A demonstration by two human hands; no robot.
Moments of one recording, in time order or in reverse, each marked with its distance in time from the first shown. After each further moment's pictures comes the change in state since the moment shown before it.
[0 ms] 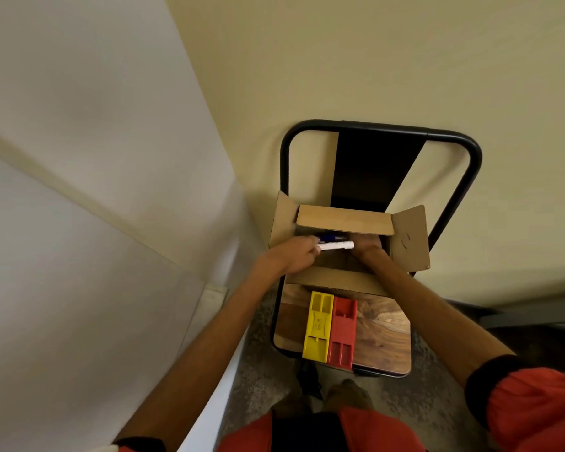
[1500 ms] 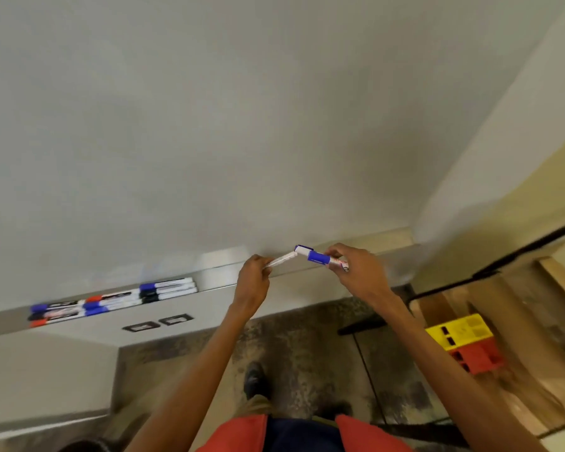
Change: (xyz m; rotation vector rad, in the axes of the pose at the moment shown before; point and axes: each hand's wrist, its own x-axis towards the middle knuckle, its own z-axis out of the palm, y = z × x) left_hand -0.425 -0.091 0.294 -0.408 1.286 -1.031; right_hand -0.339 -0.202 0.130 -0.218 -0.432 -1.249
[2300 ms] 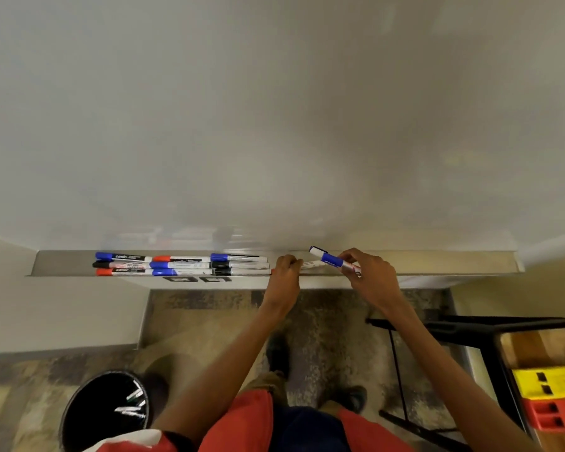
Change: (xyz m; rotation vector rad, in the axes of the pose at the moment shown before) left_hand -0.008 -0.149 -0.021 0.048 -0.068 -0.039; right_hand 0.074 -0.111 0.135 -0.116 -0.234 0.036
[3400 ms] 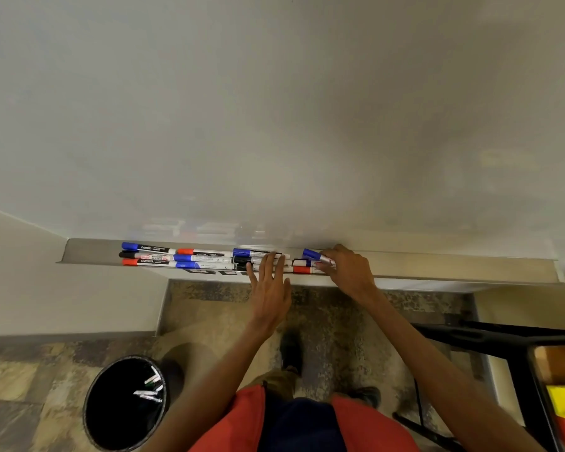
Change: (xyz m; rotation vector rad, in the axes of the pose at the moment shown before) left_hand -0.041 -0.063 -0.018 0.238 0.176 -0.094; right_hand 0.054 -0.038 0.079 -0.086 -0.088 -0.144
